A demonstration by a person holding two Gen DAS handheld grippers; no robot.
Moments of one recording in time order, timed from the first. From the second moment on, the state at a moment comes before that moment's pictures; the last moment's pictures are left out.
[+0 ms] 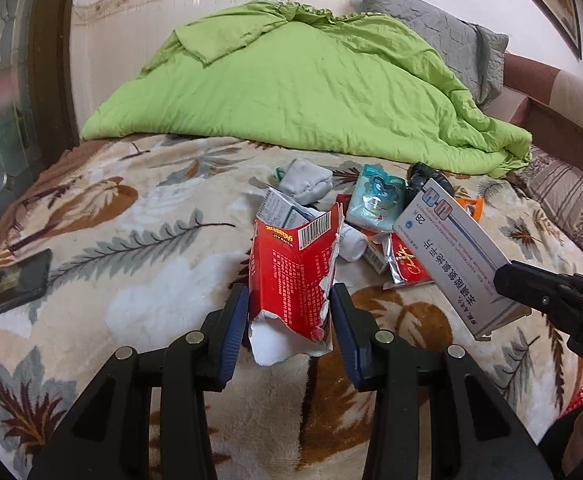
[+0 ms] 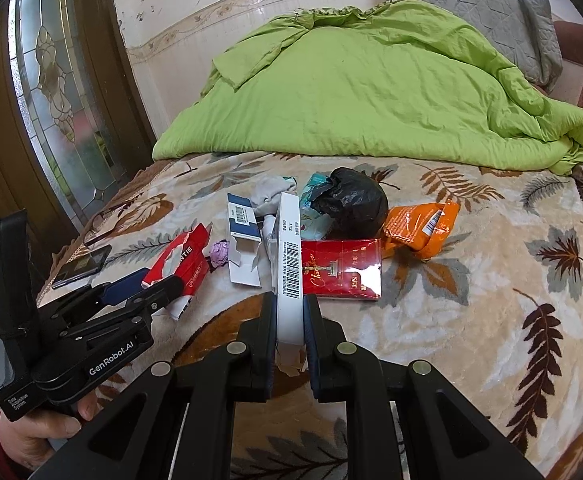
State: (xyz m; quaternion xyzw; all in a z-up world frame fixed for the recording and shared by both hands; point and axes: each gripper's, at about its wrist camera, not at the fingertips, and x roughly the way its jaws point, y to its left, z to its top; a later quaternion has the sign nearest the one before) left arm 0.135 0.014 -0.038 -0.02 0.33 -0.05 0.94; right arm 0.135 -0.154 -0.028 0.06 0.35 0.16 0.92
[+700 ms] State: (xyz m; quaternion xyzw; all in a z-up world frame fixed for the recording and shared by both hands) left arm 0.122 0.006 -0.028 0.03 0.29 -0.02 0.95; right arm 0.113 -0.173 -0.031 0.07 0.35 0.13 0.92
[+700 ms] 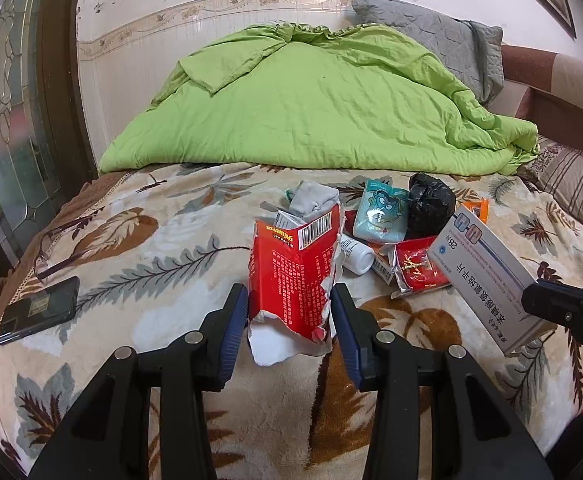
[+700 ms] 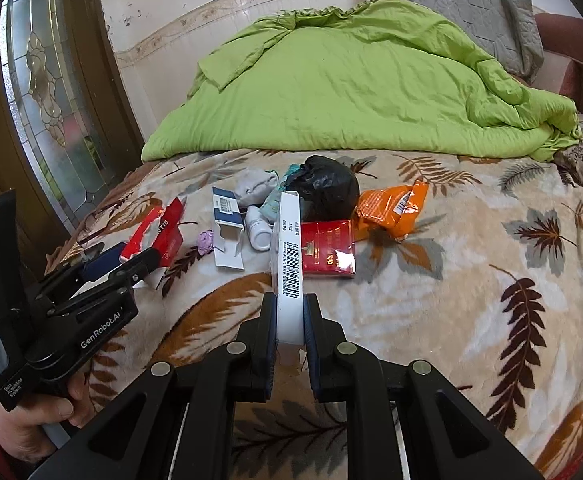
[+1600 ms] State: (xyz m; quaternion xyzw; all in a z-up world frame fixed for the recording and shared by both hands) left arm 0.051 -0.070 -0.007 0.04 0.30 -0.15 0.94; right arm 0.031 -0.257 0.000 0.17 0.33 0.10 0.92
